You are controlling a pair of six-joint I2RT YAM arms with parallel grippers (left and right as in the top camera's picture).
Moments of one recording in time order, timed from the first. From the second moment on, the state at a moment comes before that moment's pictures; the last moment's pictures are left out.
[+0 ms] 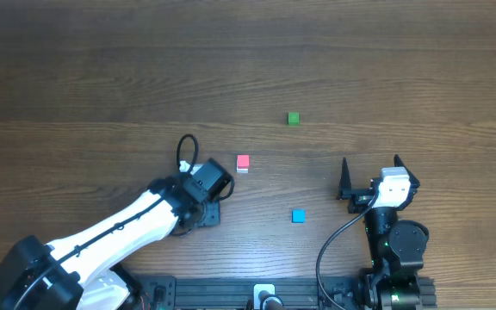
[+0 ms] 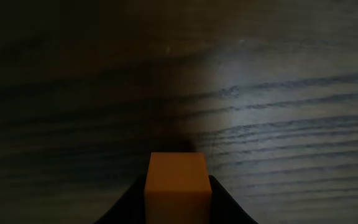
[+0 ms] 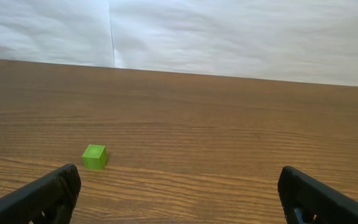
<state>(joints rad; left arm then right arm) -0.75 1.40 0.67 -0.70 -0.05 -0.81 0.03 0.01 0.03 -0.10 0.00 -0.06</state>
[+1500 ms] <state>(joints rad) -0.75 1.83 1.35 -0.93 -0.08 -0.81 0.03 0.01 0.03 -0.10 0.00 -0.06</state>
